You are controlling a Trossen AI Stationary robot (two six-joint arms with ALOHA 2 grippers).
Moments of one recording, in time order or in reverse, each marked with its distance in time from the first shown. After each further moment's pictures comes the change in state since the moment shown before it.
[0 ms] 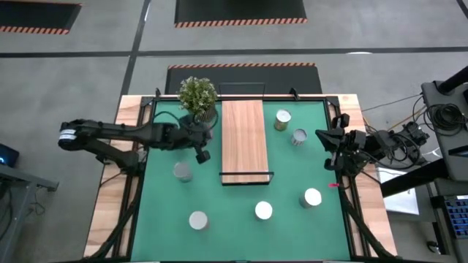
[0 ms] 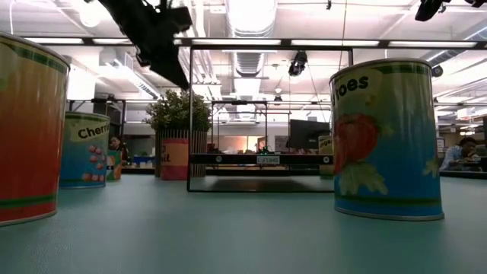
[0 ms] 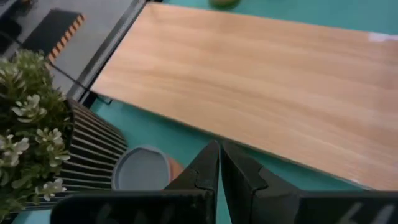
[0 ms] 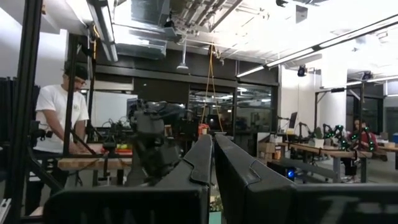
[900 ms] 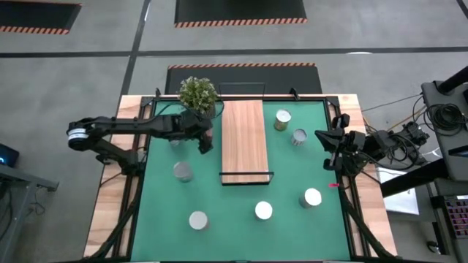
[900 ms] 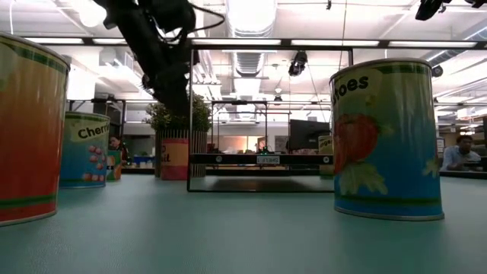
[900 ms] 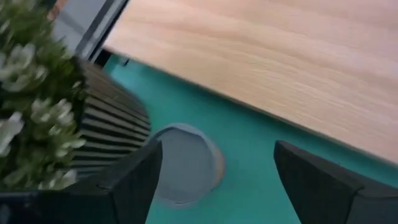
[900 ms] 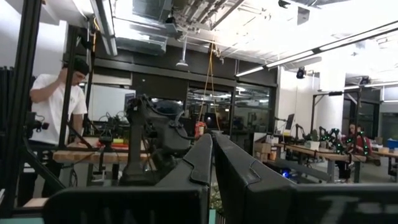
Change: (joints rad) left arm 0.177 0.115 0.000 -0.010 0.054 0.013; right arm 0.000 0.000 0.000 -0.014 0.001 -0.034
